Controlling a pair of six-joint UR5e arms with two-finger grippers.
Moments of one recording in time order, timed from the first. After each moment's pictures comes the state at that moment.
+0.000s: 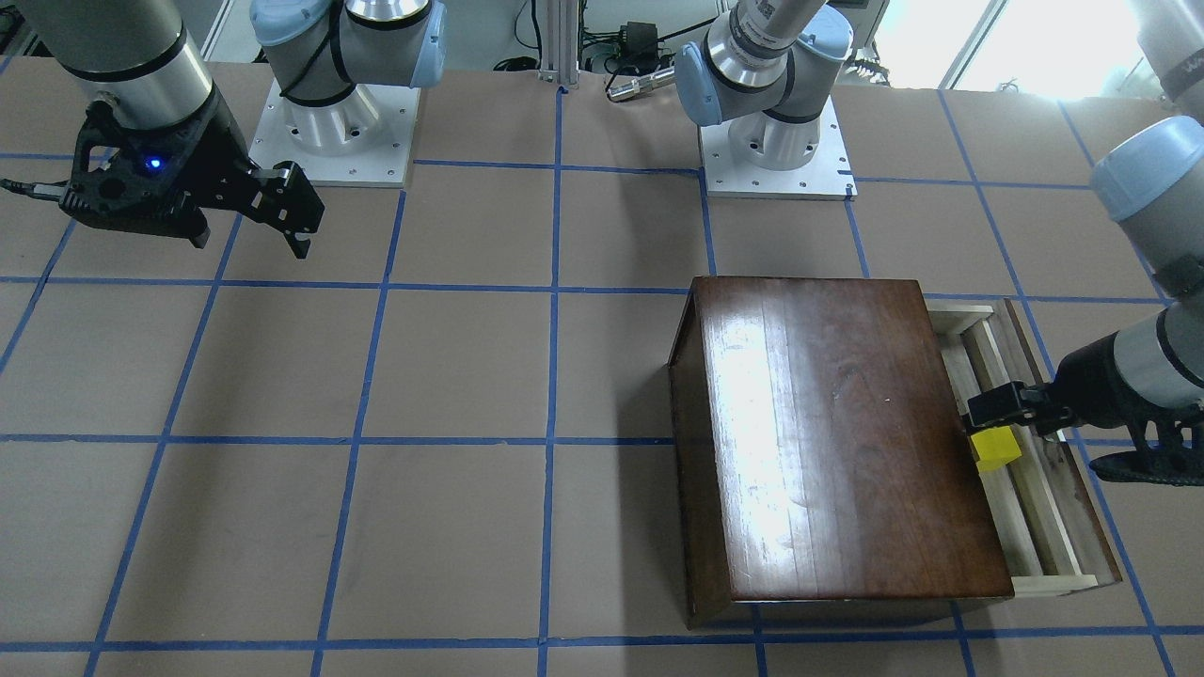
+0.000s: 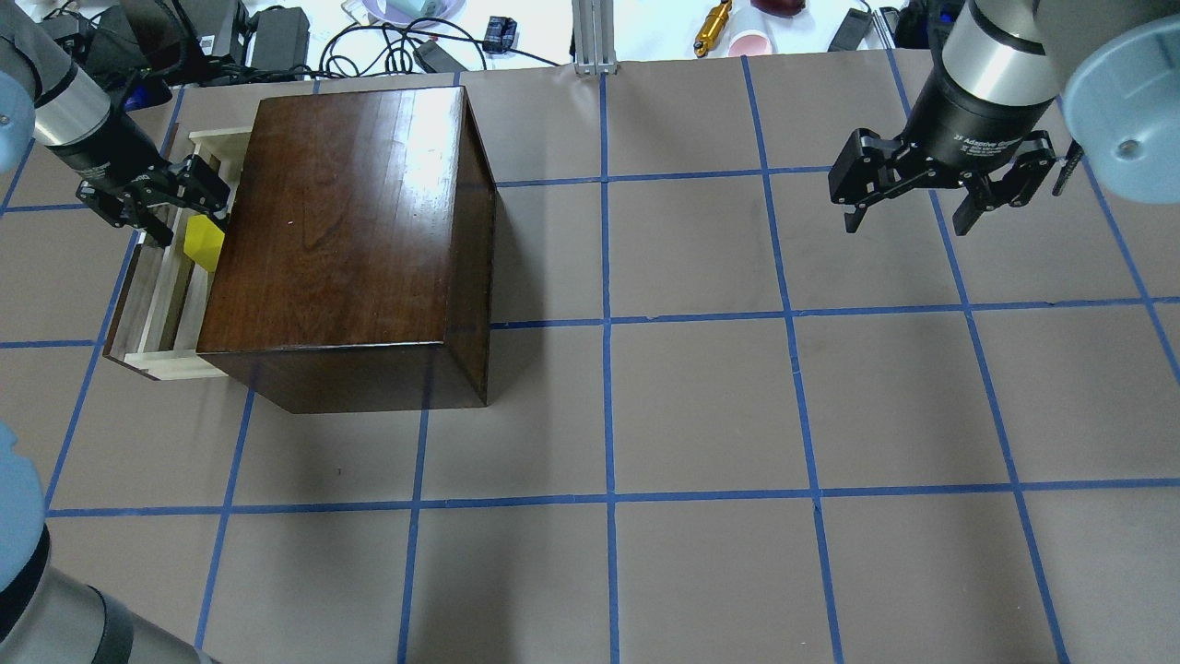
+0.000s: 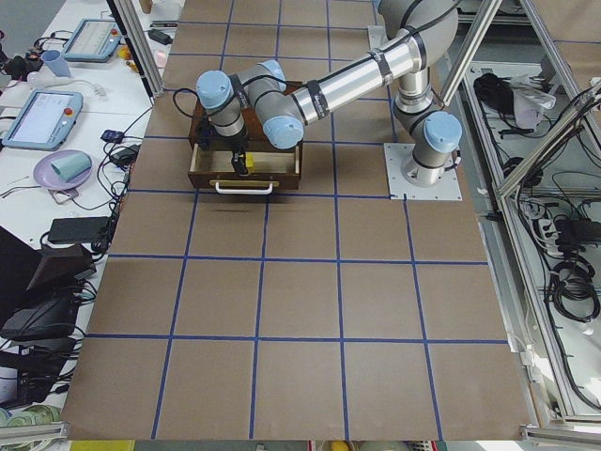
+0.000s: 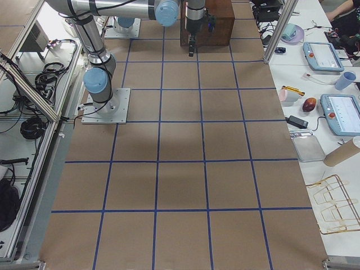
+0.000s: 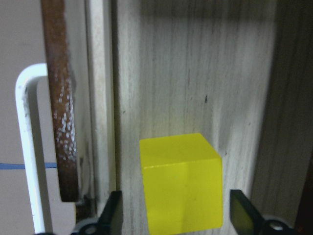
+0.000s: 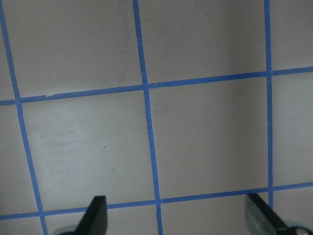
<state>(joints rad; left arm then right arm) -1.16 -1.94 -1.46 -1.44 1.50 0.37 1.52 -1.59 1.63 -1.60 -1.59 0.04</state>
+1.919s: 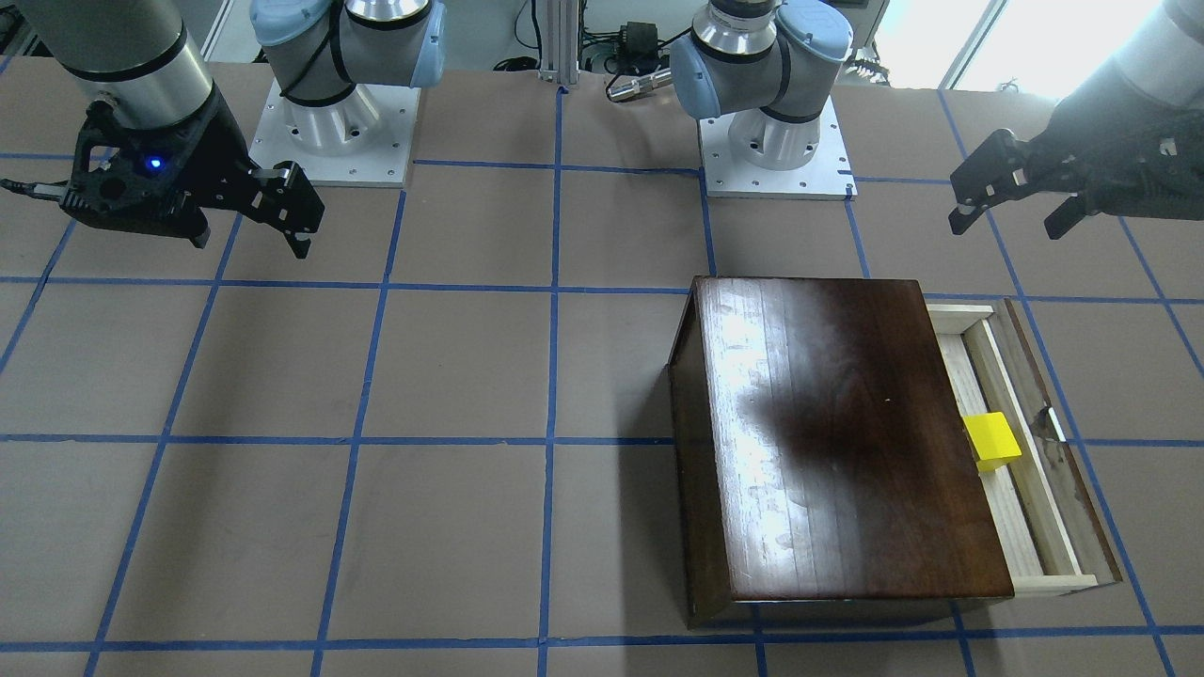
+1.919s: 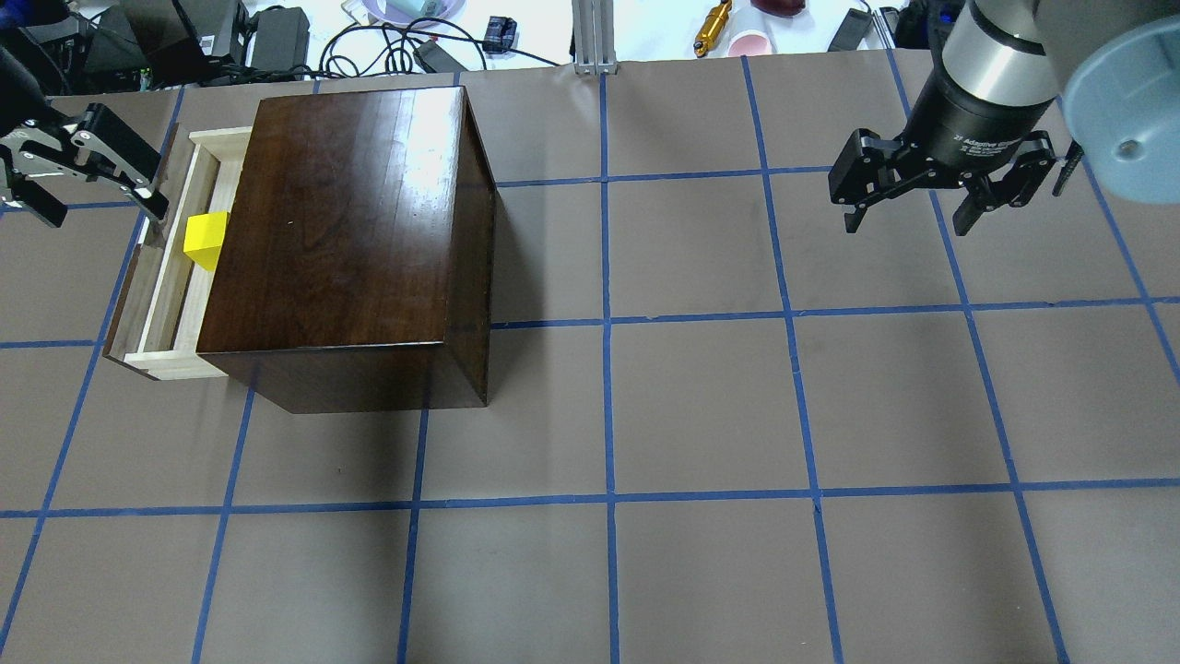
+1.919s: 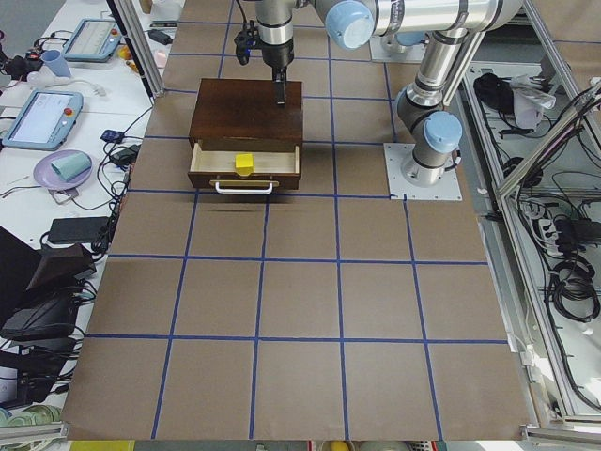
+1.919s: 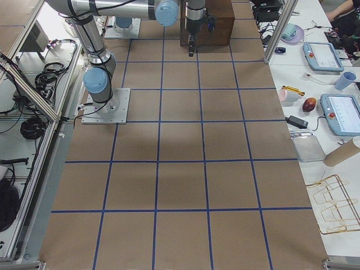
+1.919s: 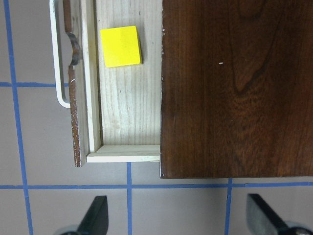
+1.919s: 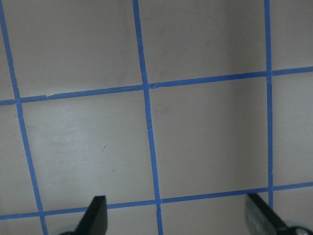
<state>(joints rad) -1.26 -1.57 -1.46 -1.73 1.57 0.32 1.52 -1.59 1.63 -1.60 -1.59 0.04</state>
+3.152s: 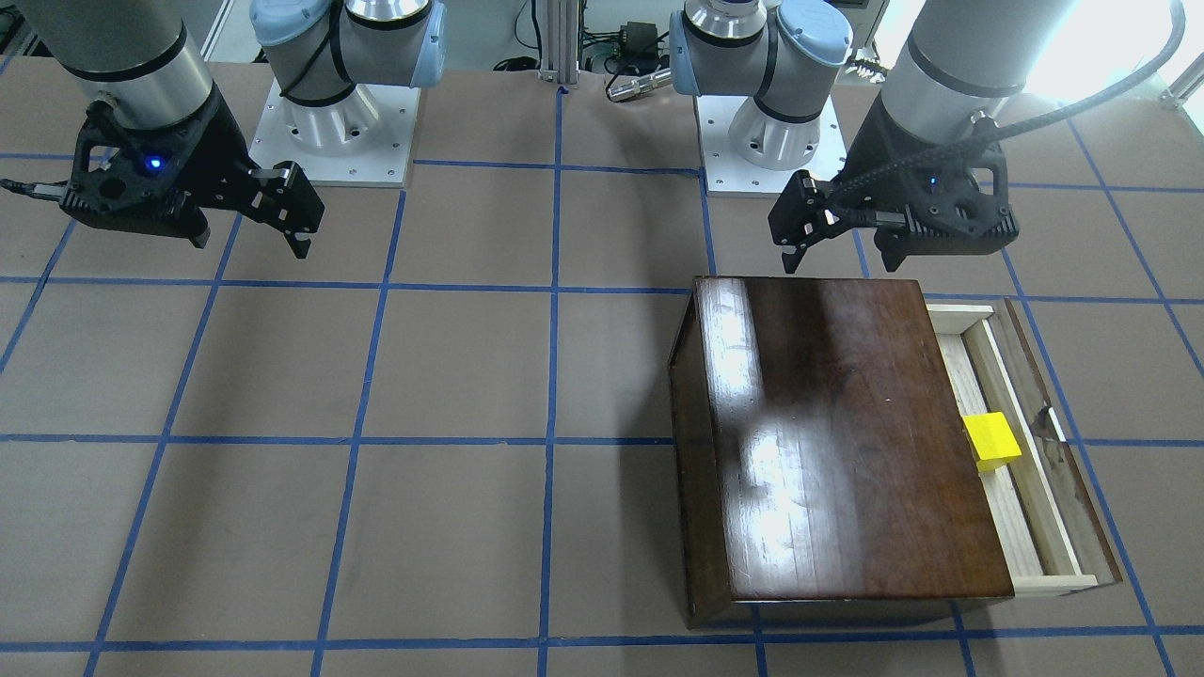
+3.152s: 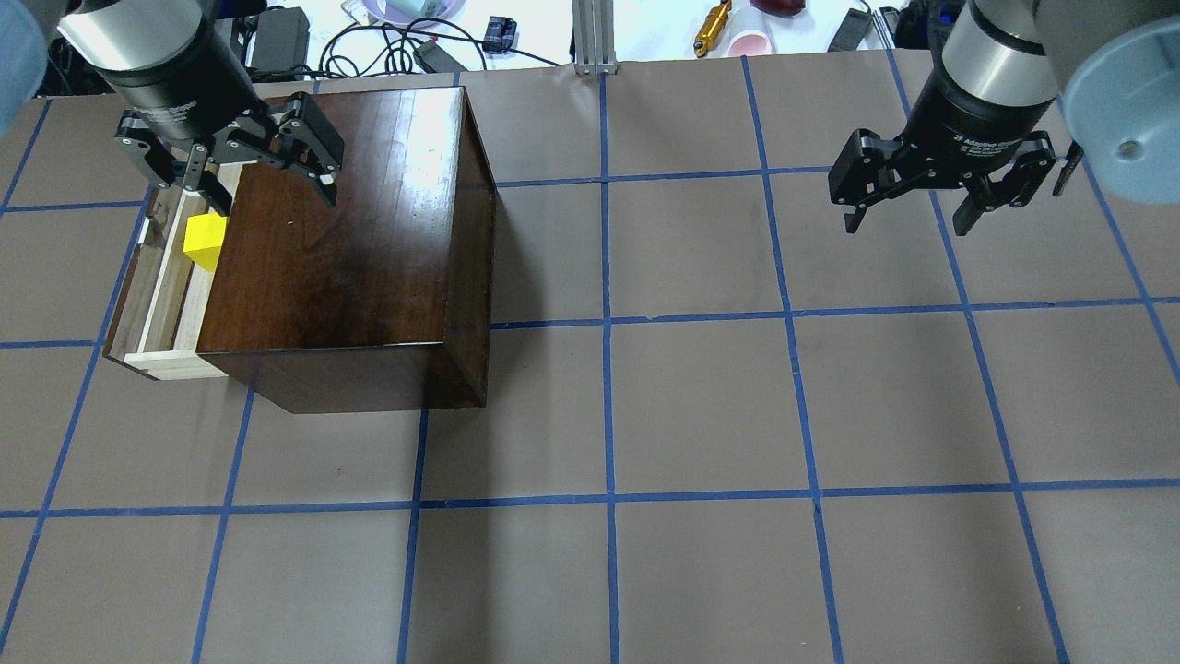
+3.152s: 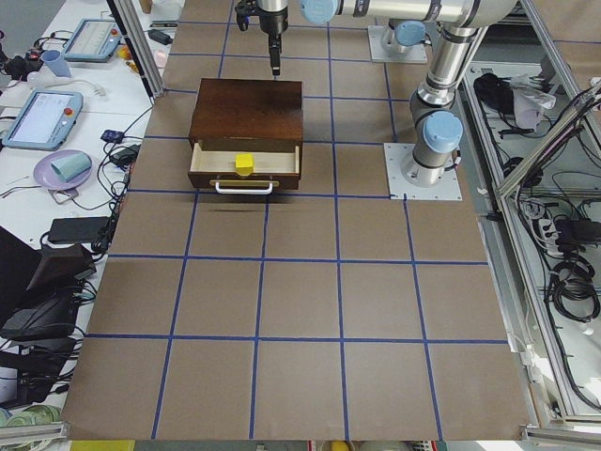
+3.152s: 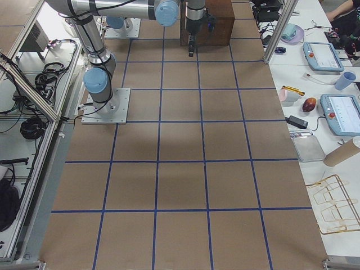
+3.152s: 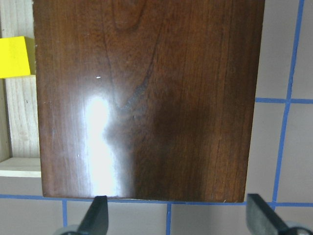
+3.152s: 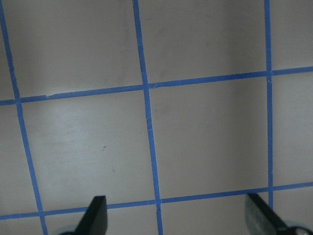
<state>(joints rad) -1.55 -1.64 -1.47 -1.60 1.57 -0.02 1.52 -1.59 1.63 -1.60 -1.59 0.04</state>
